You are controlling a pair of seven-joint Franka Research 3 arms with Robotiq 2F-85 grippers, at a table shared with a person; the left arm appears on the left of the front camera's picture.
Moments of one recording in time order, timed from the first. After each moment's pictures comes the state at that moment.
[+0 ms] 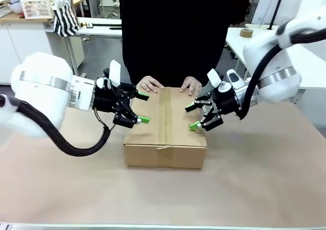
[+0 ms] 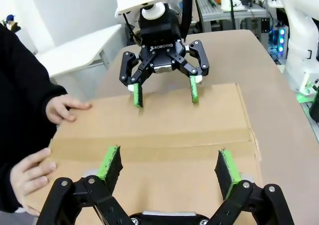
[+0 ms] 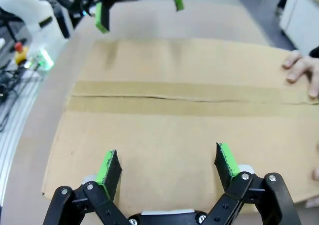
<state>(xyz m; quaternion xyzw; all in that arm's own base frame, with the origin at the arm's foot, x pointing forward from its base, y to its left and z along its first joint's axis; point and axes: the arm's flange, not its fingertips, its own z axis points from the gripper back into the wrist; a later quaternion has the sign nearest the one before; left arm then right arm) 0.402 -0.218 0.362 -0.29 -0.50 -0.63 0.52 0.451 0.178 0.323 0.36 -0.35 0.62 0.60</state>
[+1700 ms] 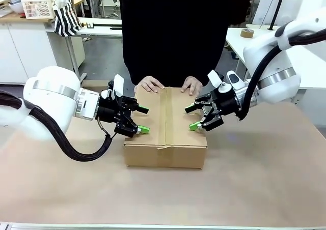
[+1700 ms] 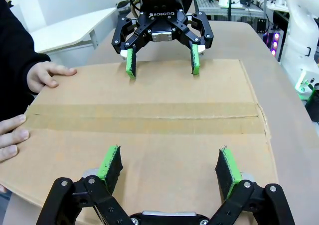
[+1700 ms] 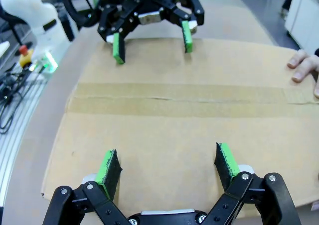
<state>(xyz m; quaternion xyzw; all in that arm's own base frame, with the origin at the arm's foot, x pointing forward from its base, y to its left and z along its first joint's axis) 0.417 -0.214 0.315 -0.33 -0.46 -0.61 0.56 0.454 0.179 0.321 0.37 -0.35 0.62 0.60</state>
